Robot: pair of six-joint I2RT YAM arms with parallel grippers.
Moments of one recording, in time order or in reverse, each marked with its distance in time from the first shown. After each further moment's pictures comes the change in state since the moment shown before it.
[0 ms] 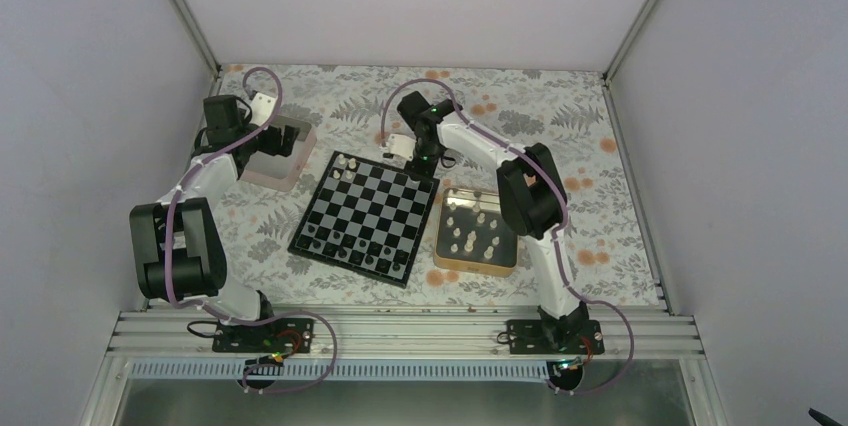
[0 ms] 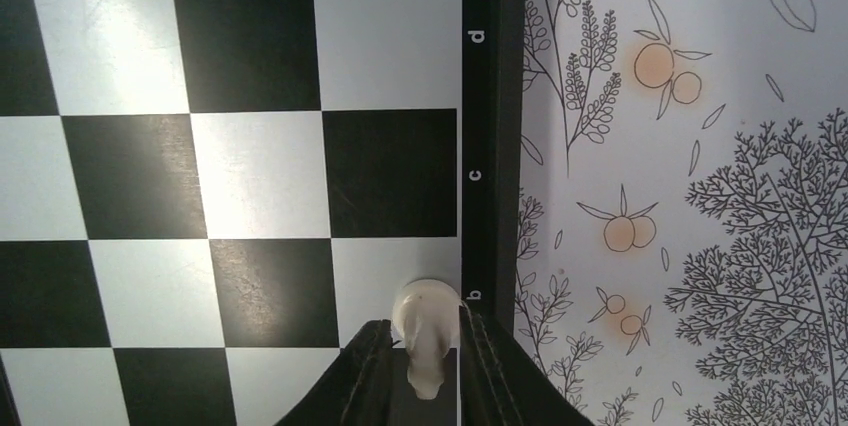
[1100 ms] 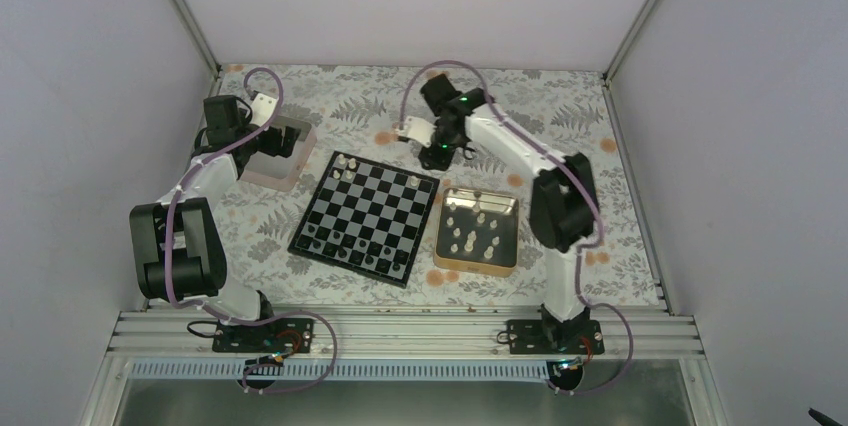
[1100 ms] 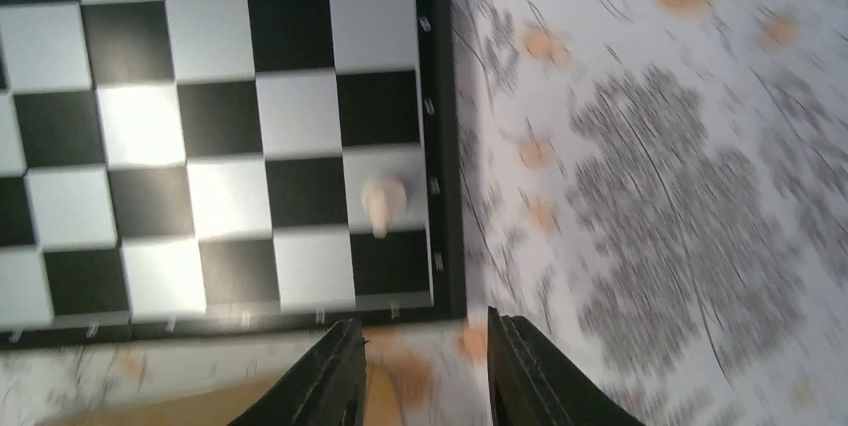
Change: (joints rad) left arm 0.000 0.000 0.000 -0.007 0.016 0.016; right arm -0.044 -0.142 -0.042 -0.016 -0.049 -0.001
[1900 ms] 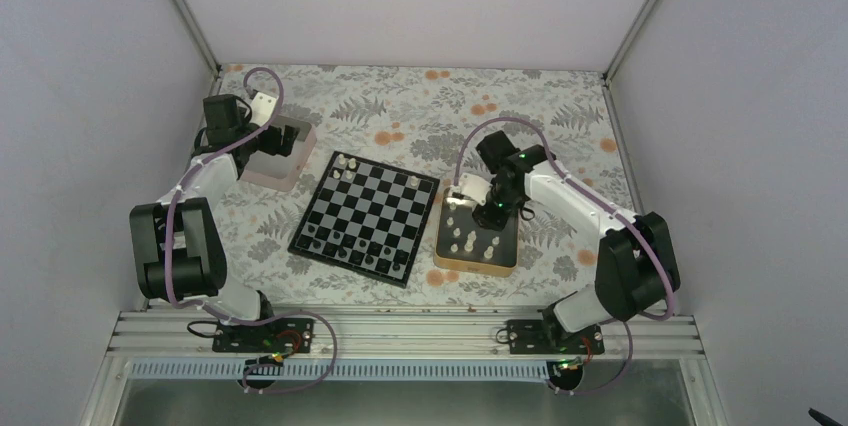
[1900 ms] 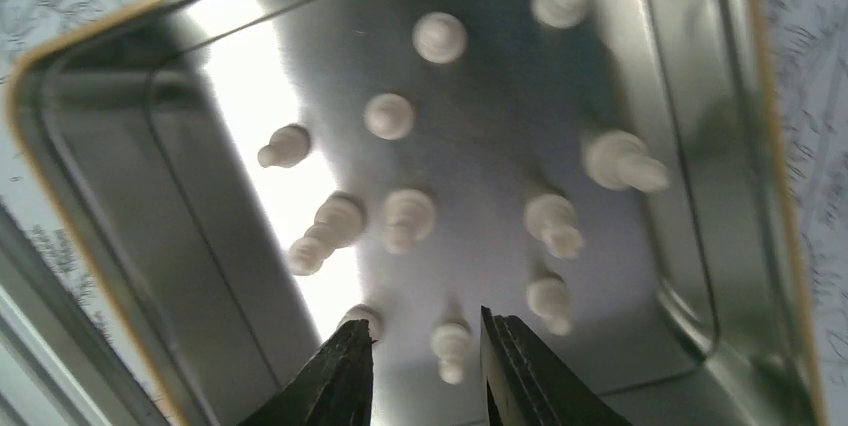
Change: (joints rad) left arm 0.000 0.000 0.000 0.016 -0.008 0.003; right arm -0.127 -0.598 -0.757 0.017 0.019 0.021
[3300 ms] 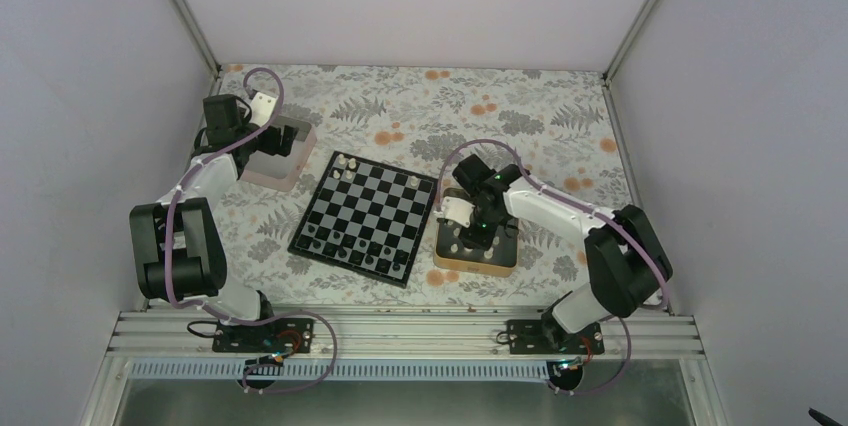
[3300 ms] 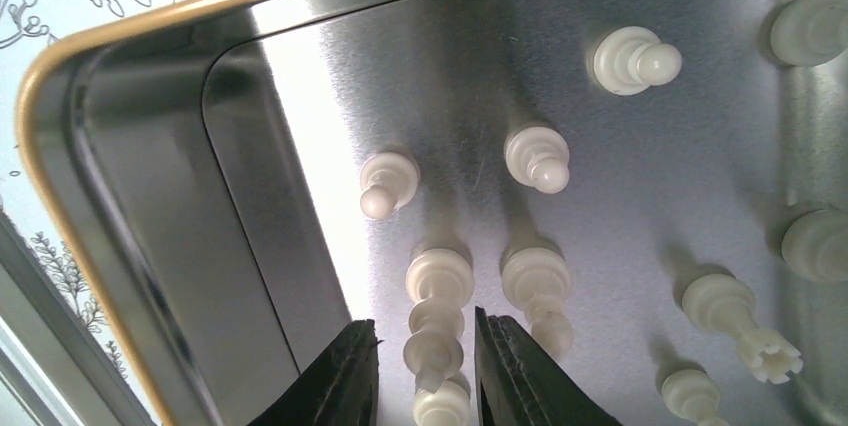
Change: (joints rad) left arm 0.000 0.000 0.000 0.000 -0.023 0.006; right arm 0.180 0.029 -0.114 0.100 0.019 0.052
